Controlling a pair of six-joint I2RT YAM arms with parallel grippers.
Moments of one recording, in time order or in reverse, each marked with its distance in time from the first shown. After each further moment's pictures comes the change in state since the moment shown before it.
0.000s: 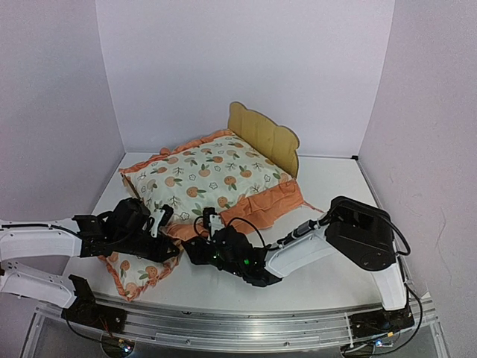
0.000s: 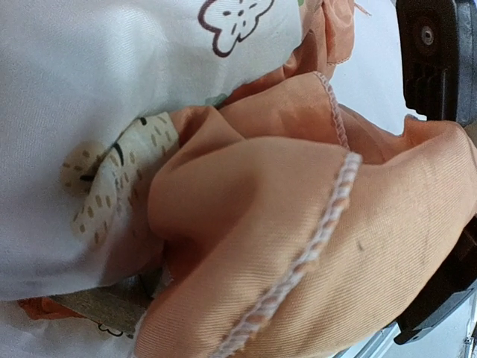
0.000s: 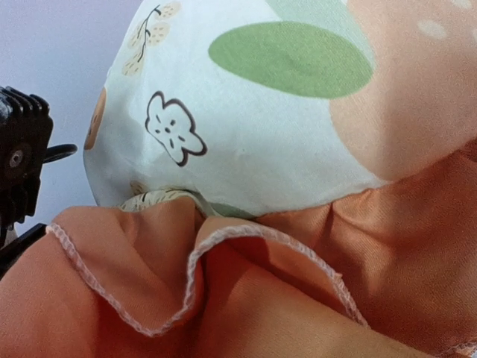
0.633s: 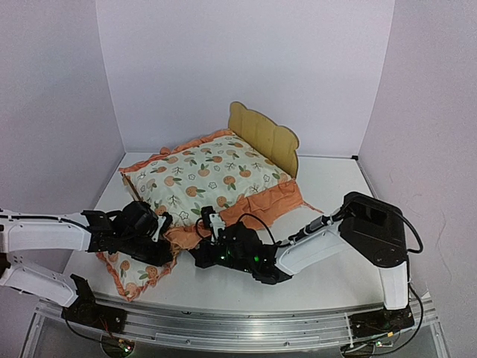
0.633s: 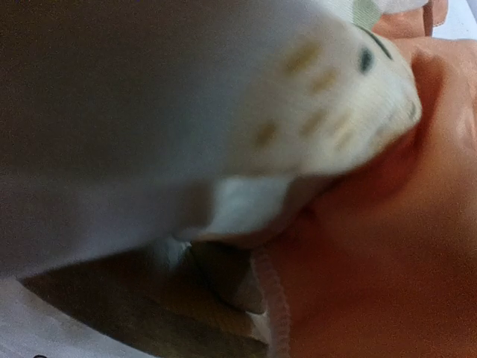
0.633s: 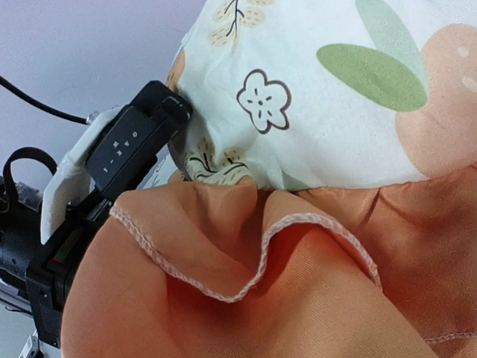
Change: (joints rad) left arm 0.004 0.089 0.041 -0.140 -0.064 -0.002; right arm -0.011 -0.088 -0.088 0.016 -0.131 -0.148
